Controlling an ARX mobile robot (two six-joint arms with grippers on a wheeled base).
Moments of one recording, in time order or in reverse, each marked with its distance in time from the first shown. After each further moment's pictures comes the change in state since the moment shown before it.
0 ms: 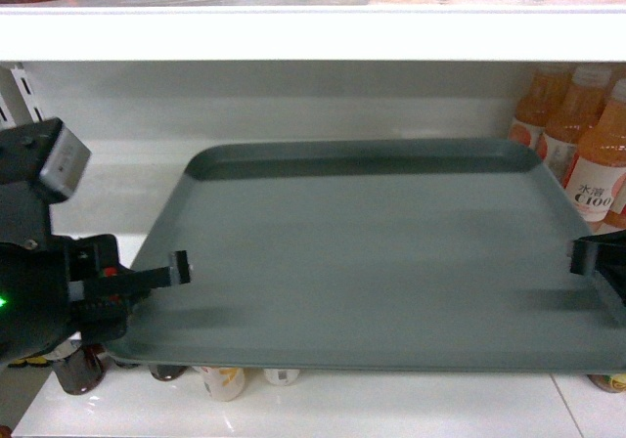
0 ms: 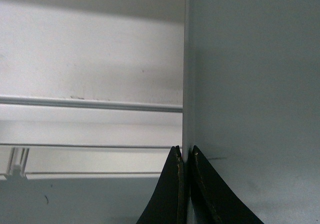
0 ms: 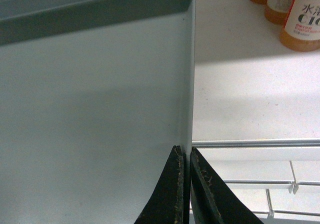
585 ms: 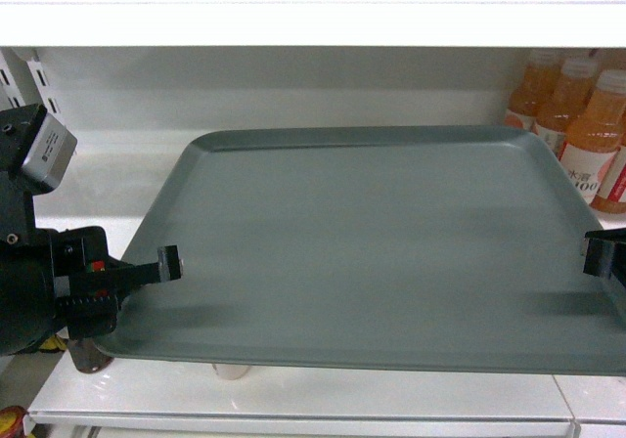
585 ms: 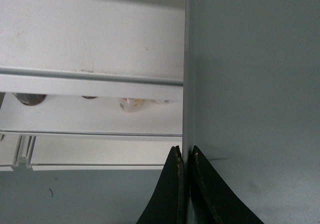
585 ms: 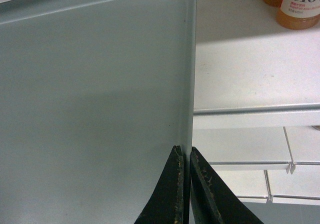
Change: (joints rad) left arm 0.000 -0.026 -0.013 0.008 -0.009 0.012; right arm 0.006 -0.034 -0.021 0.005 0.000 0.004
